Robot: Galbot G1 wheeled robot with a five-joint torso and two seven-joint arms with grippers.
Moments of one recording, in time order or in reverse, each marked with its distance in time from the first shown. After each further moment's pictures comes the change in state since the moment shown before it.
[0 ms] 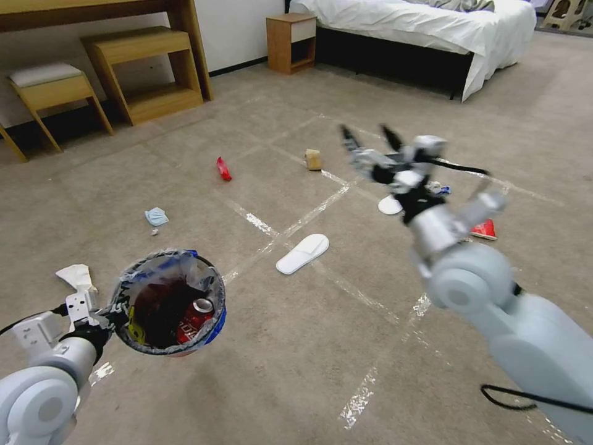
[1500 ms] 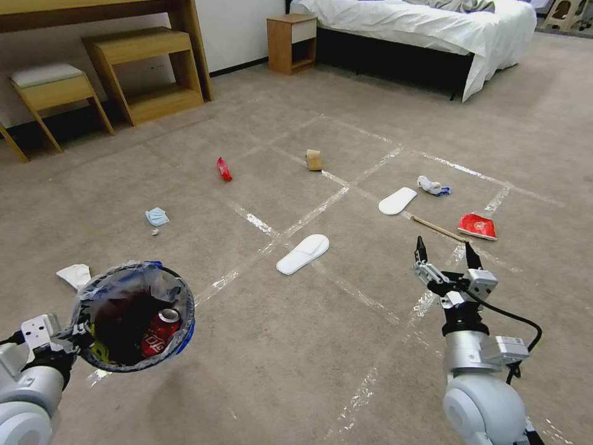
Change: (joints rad) left arm 0.059 -0.061 -0.076 0.035 0.097 -0.071 0.044; right arm -0.683 0.355 0.287 -0.021 -0.626 0.128 -0.008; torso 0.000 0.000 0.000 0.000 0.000
